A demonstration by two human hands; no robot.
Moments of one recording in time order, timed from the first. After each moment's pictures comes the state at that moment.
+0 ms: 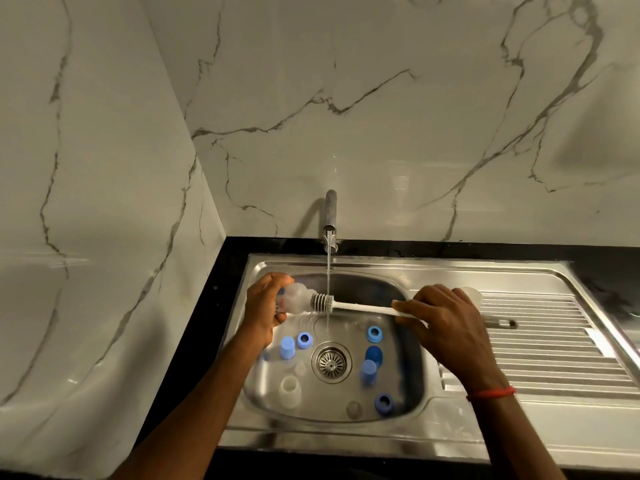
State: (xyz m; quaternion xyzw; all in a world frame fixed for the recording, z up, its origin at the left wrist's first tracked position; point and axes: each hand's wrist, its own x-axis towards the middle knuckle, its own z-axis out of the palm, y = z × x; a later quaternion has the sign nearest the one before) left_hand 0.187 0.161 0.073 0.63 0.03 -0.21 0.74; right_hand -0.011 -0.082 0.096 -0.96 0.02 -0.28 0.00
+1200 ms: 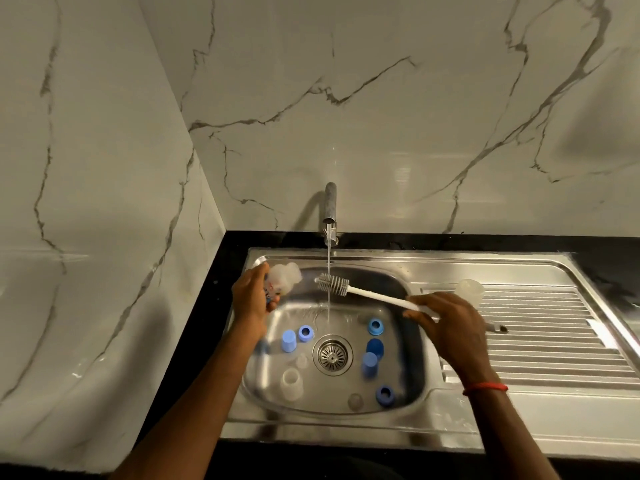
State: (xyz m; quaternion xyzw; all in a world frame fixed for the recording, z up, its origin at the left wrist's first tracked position) left_hand 0.201 0.168 0.066 0.64 0.12 -0.13 0.75; right_hand -0.016 -0.094 0.061 -0.94 0.16 -0.24 0.18
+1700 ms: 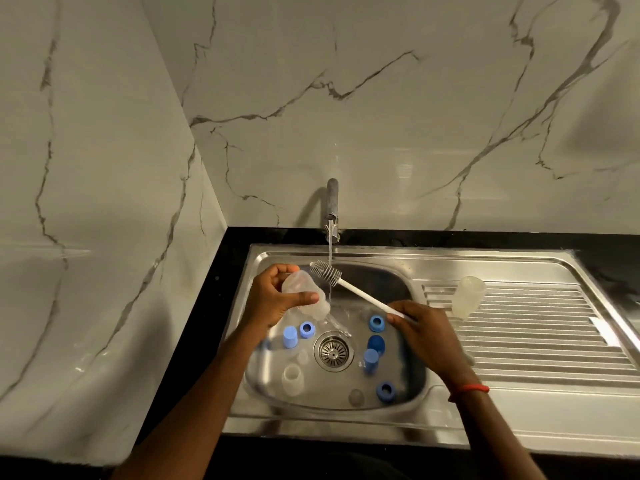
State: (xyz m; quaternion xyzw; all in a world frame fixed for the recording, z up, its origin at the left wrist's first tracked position) left_hand 0.194 0.174 0.051 0.74 -0.14 -0.16 0.63; right_hand -0.002 -0.067 0.043 -0.92 0.15 -0.15 0.34
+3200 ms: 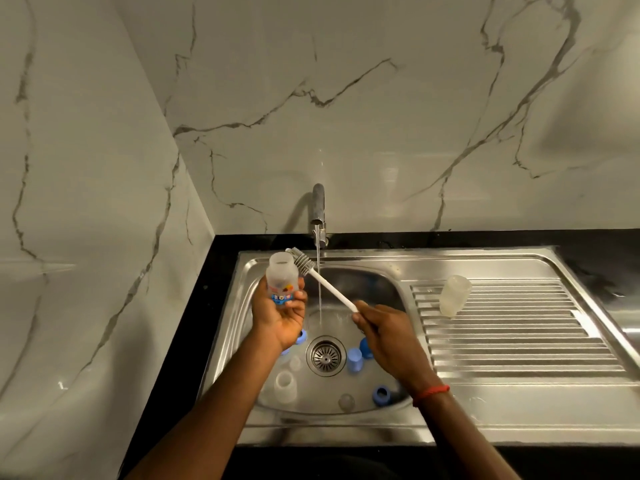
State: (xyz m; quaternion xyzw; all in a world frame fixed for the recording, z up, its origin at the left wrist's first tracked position) left_hand 0.162 0.136 0.076 0.25 0.17 -0.37 0.88; right_hand 0.009 -0.022 0.057 -0.92 0.08 -0.23 0.32
